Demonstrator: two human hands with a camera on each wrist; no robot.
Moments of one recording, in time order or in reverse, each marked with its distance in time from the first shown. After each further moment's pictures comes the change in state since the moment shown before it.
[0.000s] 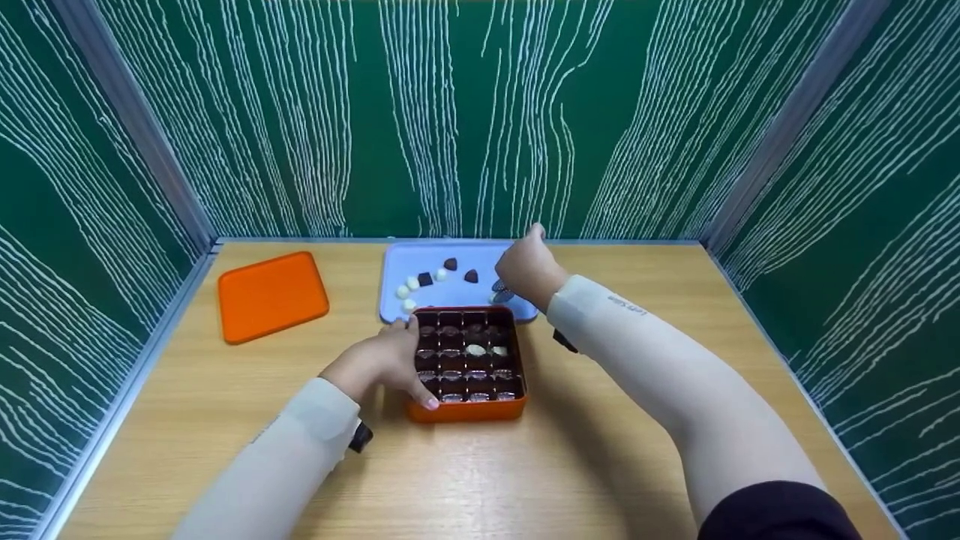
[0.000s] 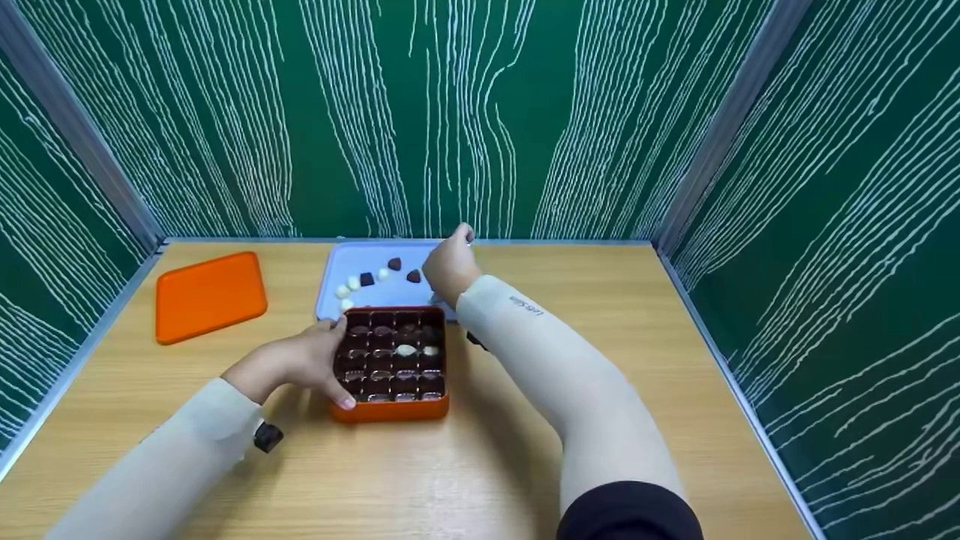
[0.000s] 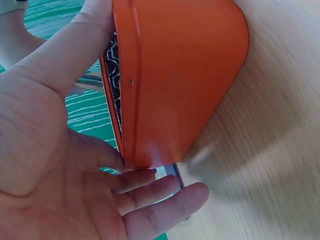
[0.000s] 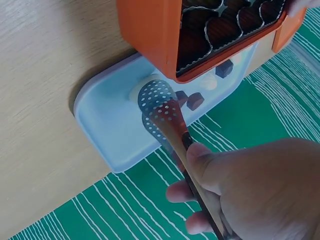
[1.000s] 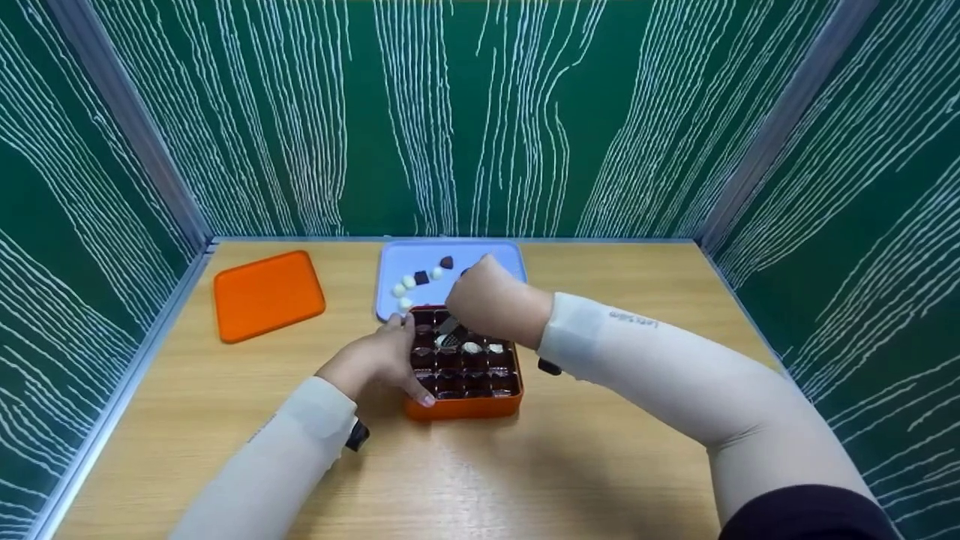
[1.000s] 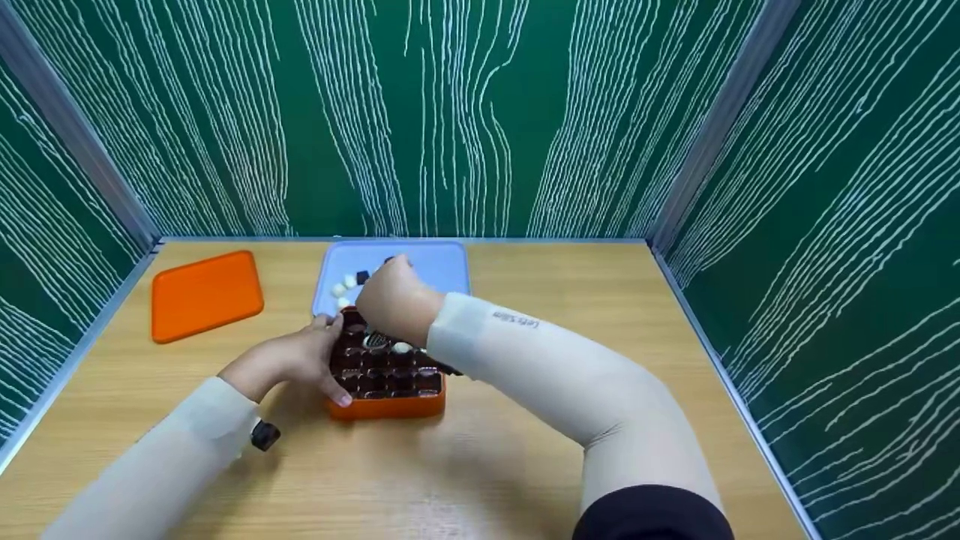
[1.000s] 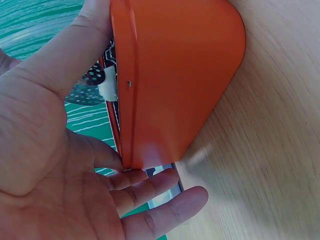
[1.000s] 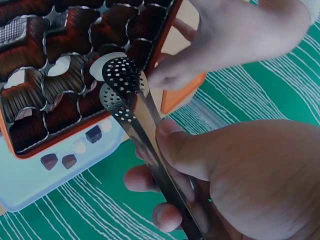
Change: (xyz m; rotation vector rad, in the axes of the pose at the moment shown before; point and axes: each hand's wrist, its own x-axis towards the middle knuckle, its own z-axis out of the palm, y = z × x) left_hand -0.004 0.002 0.002 -0.029 0.039 0.025; right_hand -0.070 -0.043 -0.085 0.033 0.185 -0.168
